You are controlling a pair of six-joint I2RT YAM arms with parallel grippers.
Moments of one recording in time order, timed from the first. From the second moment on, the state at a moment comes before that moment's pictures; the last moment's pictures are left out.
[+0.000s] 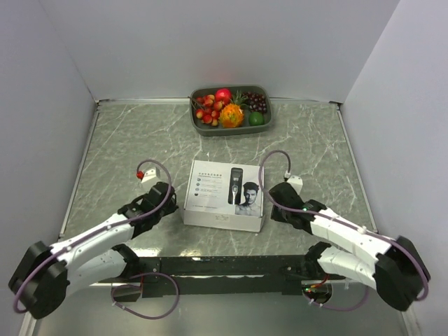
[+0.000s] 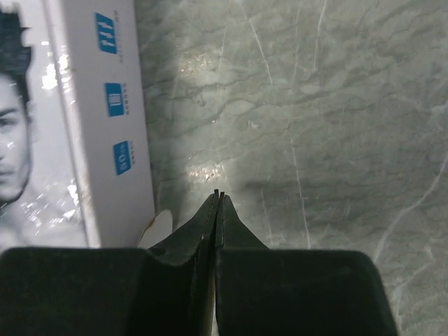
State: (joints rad) left arm -0.68 0.95 0.42 -0.26 -0.43 -0.94; right arm 0.67 0.97 0.45 -0.49 0.33 0.78
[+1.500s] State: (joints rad) left arm -0.48 1.59 0.61 0.29 -0.17 -0.76; right arm 0.37 1.51 0.67 -0.07 -0.08 0.48
